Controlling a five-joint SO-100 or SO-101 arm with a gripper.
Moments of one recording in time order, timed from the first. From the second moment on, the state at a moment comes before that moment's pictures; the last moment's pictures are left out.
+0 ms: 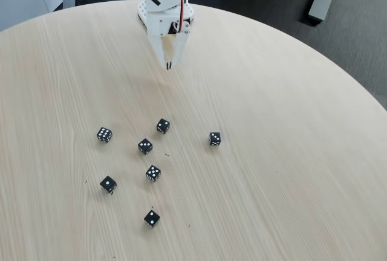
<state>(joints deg) -4.3 177.6 173.4 69.6 11.4</state>
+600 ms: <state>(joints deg) -4.3 177.6 173.4 69.6 11.4</state>
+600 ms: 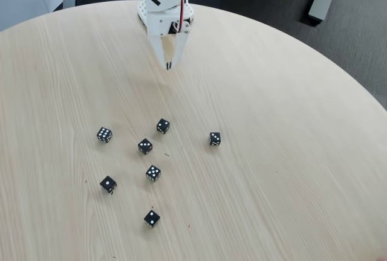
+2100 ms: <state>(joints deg) 0.1 97.3 106.4 69.5 42.5</state>
